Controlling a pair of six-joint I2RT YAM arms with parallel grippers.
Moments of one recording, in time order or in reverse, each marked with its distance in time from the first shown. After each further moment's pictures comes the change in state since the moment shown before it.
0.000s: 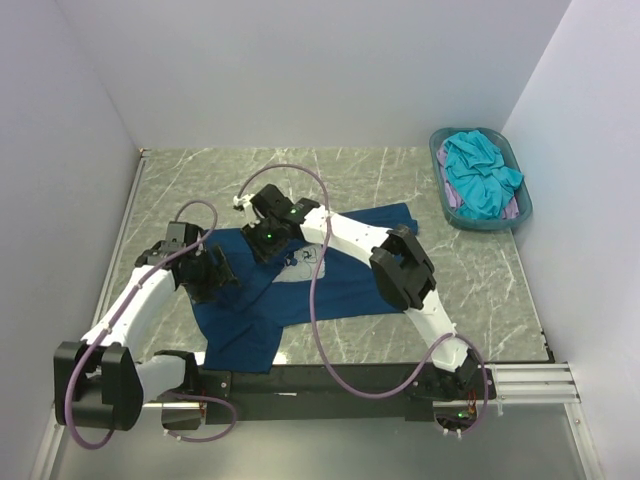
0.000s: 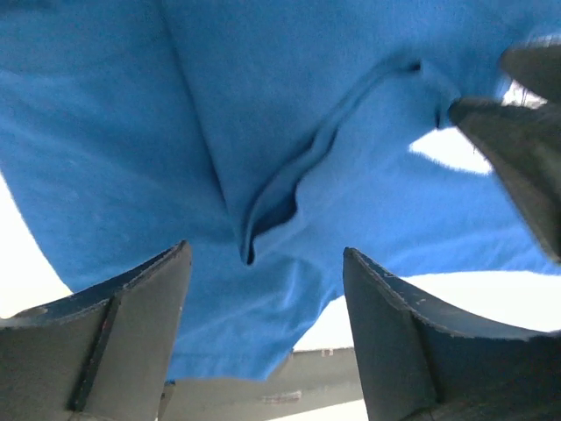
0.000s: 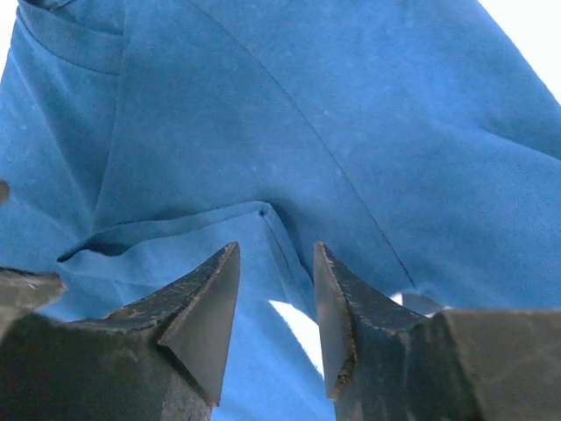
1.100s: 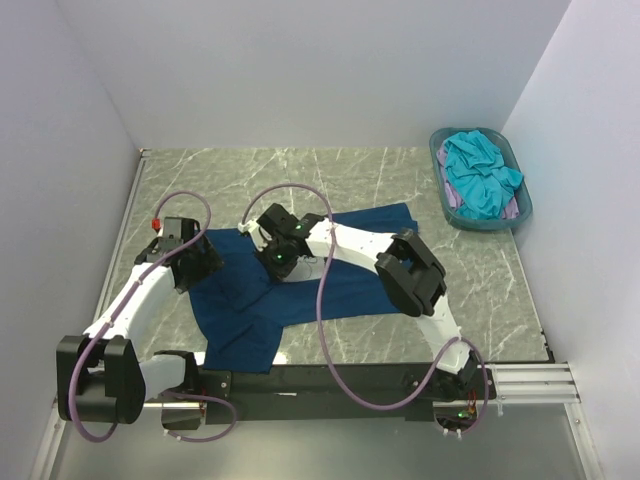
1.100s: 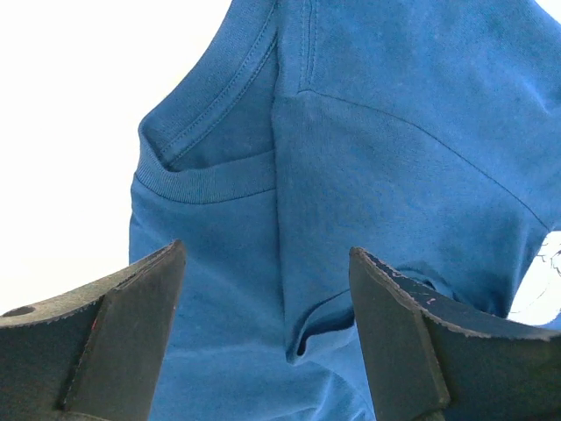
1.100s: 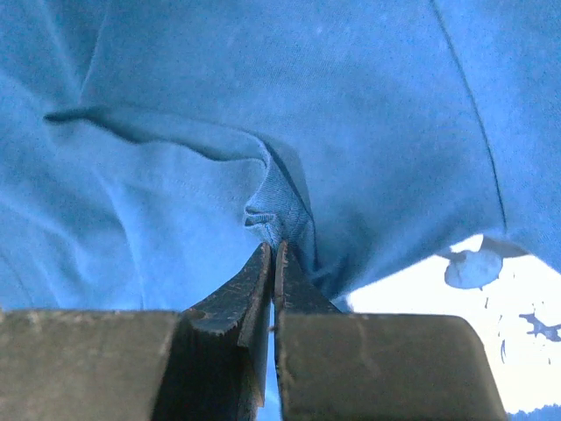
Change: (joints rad) left arm 0.029 0.021 0.001 0.154 -0.324 -0.027; right arm 0.034 -0.089 -0.219 0.000 -0.061 -0.095
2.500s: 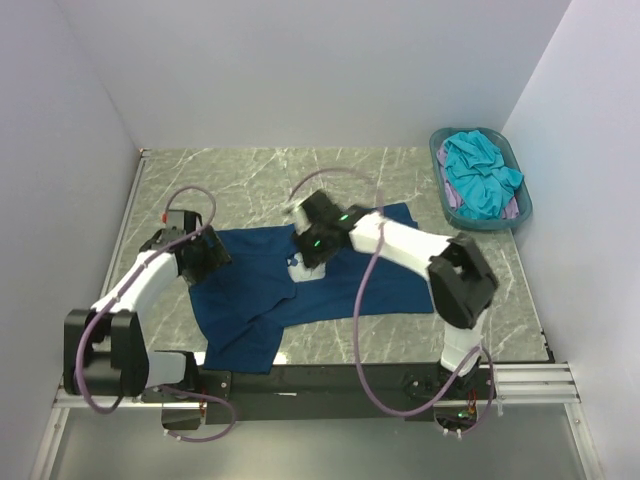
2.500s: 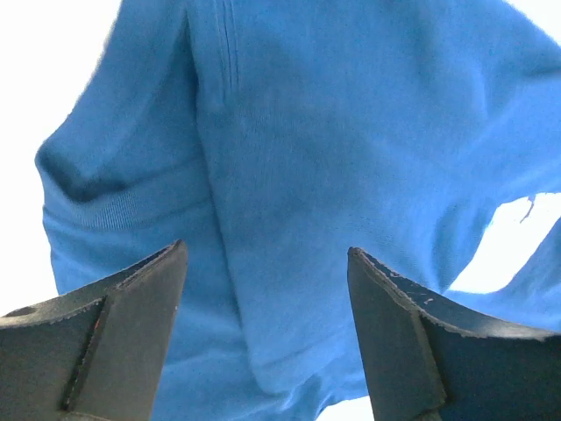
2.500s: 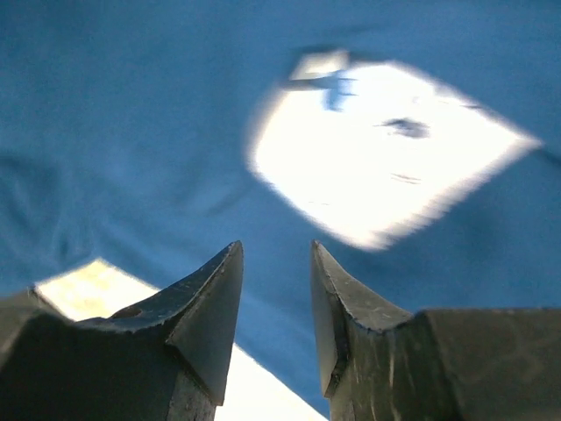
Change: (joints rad) left arm 0.011 0.096 0.021 0.063 0.170 0.023; right arm -0.088 -0.287 -0.282 -0.003 0.131 0.058
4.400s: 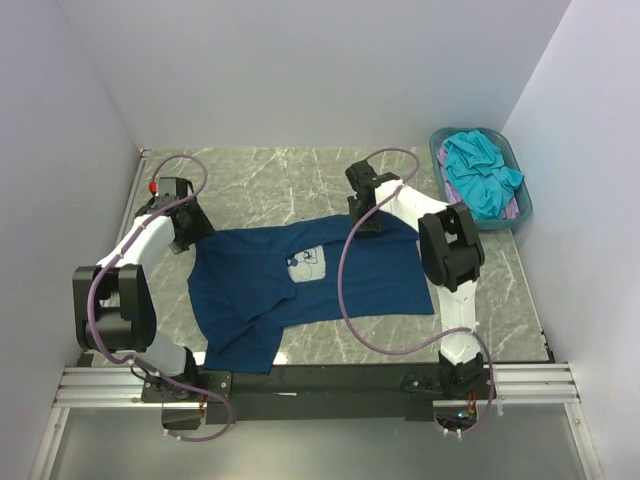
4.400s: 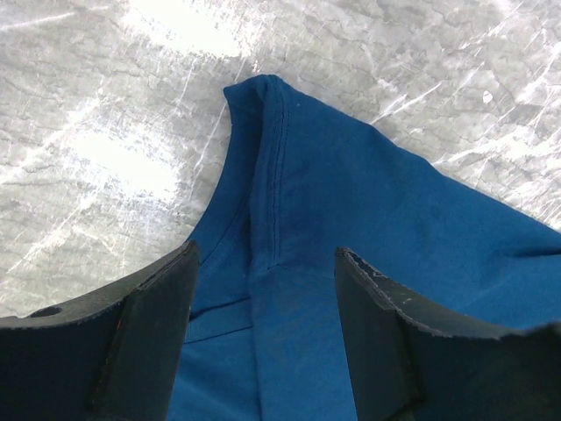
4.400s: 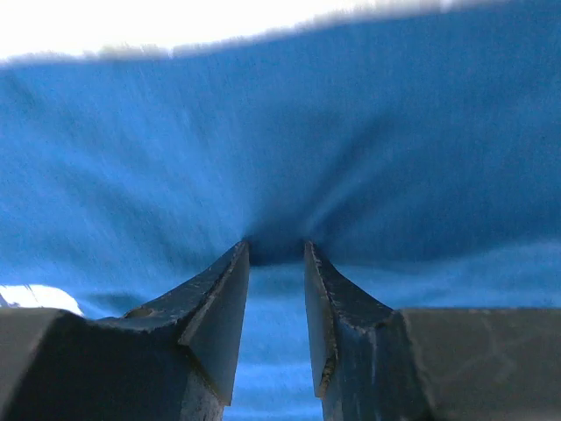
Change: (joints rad) left arm 0.081 0.280 0.310 -0.008 -0.183 0.089; right arm -0.412 0.259 0.228 -0.149 0.232 0.297
